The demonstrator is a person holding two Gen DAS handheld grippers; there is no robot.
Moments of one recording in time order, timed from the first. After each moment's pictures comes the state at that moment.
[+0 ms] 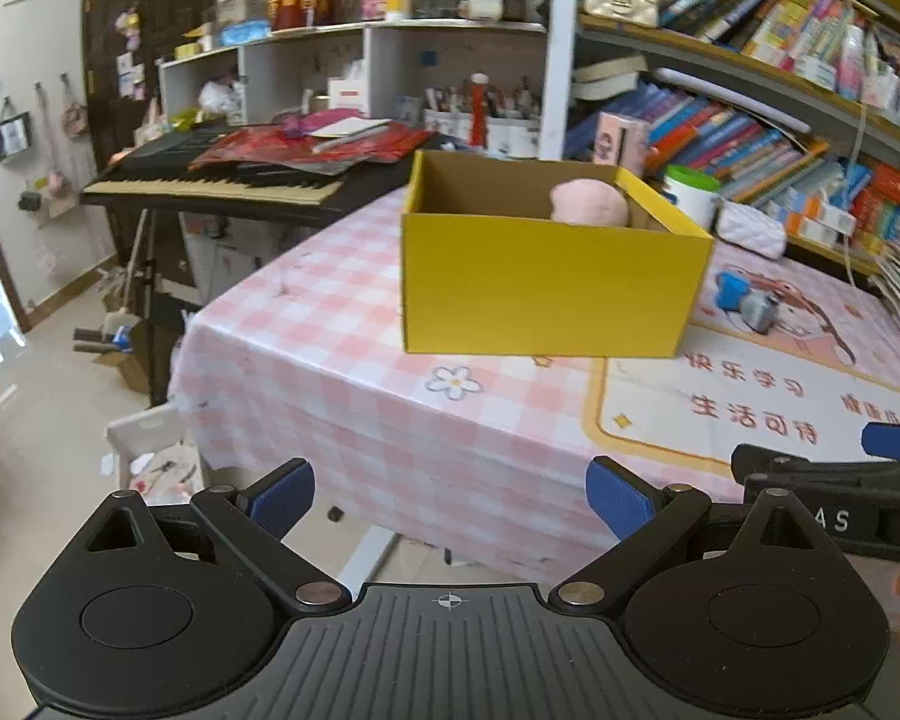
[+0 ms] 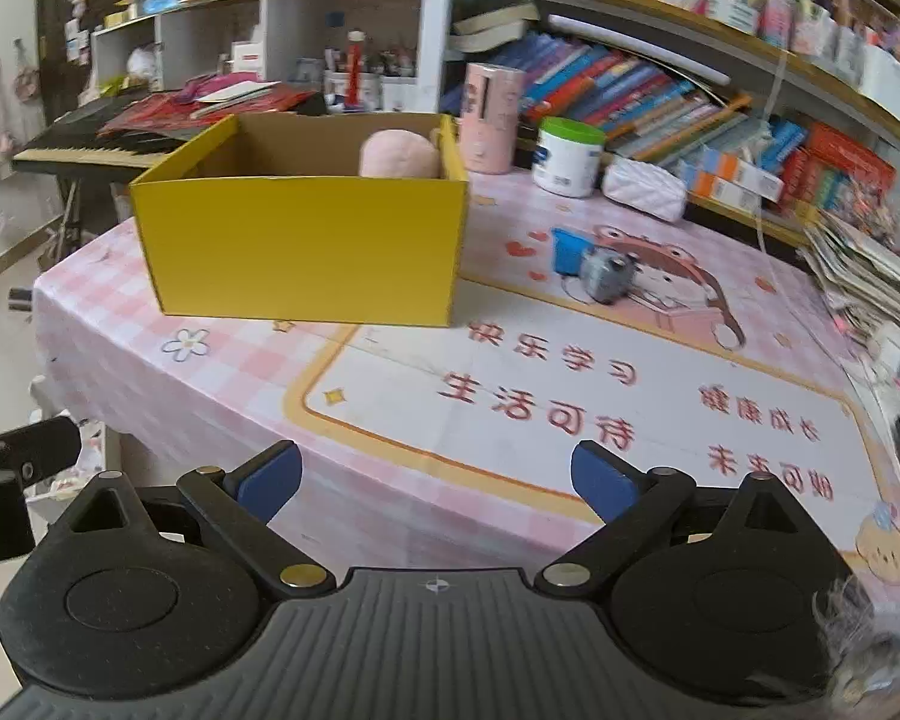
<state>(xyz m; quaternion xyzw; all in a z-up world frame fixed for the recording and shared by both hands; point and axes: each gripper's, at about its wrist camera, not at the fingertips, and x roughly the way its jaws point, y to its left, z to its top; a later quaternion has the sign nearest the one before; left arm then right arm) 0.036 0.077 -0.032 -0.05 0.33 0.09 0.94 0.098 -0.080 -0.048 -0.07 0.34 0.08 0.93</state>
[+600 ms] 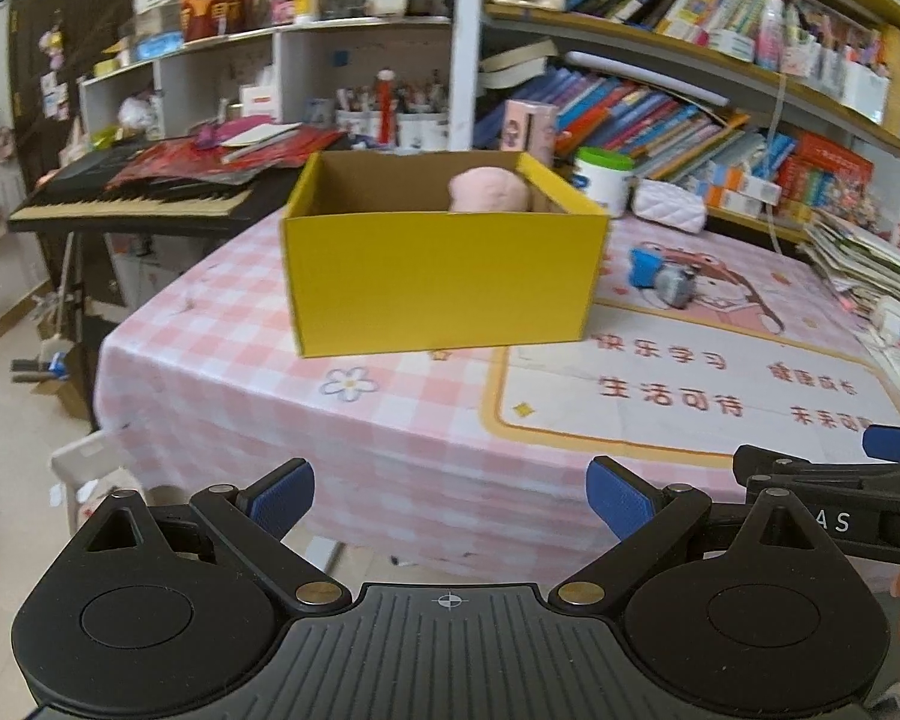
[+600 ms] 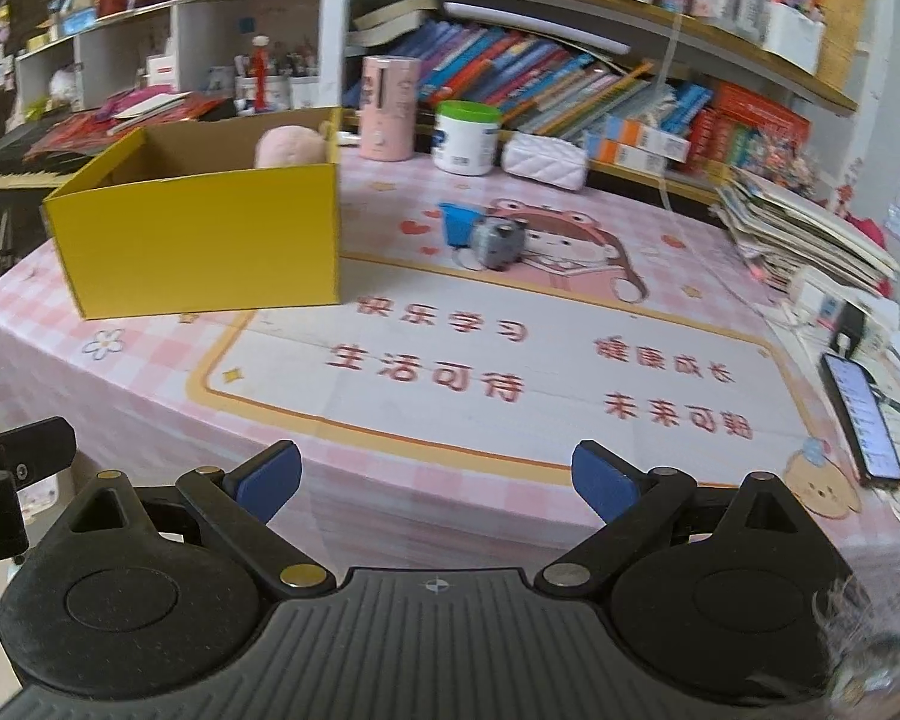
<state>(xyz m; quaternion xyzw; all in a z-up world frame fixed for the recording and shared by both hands) 0.046 0.041 -0.034 -0.03 0.33 0.02 0.94 0.081 -0.126 -0.049 -0.05 0.34 0.00 0.94</state>
